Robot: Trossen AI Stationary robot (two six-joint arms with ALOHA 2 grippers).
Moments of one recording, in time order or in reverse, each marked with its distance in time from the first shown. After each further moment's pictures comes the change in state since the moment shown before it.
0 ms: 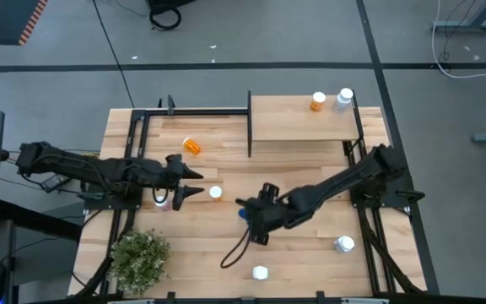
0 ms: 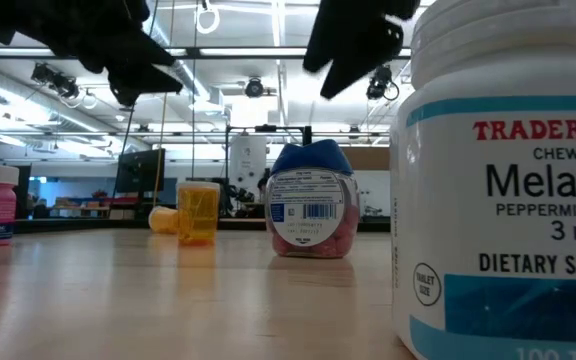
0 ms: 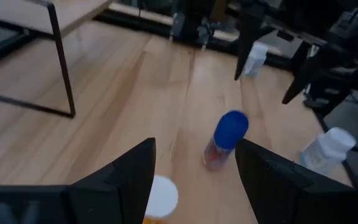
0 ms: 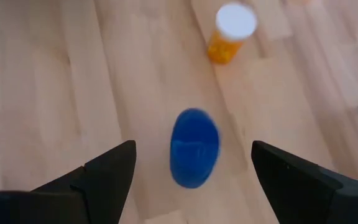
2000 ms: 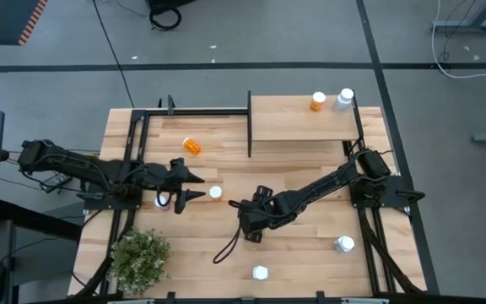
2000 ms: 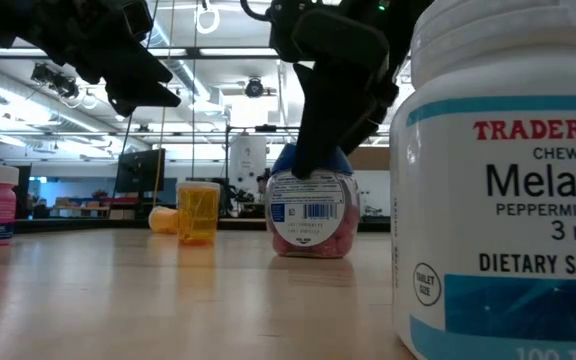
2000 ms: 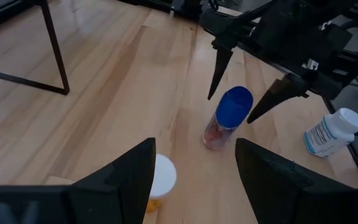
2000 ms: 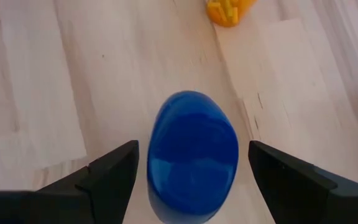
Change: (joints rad) left arm -0.025 0.058 -0.001 -0.014 -0.003 -0.034; right arm -0.056 0.131 -0.064 0.112 -0.036 -0.025
